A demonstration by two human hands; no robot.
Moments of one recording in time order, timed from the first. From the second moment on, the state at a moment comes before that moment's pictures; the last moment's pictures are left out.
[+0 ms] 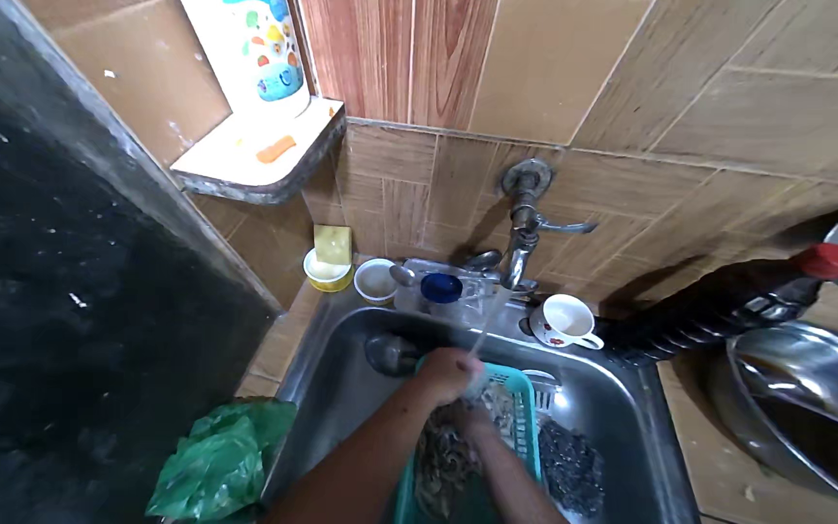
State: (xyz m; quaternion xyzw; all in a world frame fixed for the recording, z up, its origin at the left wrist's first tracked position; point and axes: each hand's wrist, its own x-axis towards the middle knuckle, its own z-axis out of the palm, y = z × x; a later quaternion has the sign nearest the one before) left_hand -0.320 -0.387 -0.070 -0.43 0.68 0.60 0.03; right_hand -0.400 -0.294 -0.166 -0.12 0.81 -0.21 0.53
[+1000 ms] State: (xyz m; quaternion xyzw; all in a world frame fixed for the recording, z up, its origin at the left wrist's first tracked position) left_hand -0.321 -0.384 -0.069 -0.43 0.70 0.57 0.04; right_hand -0.402 -0.213 -0.233 -0.81 0.53 -0.03 0.25
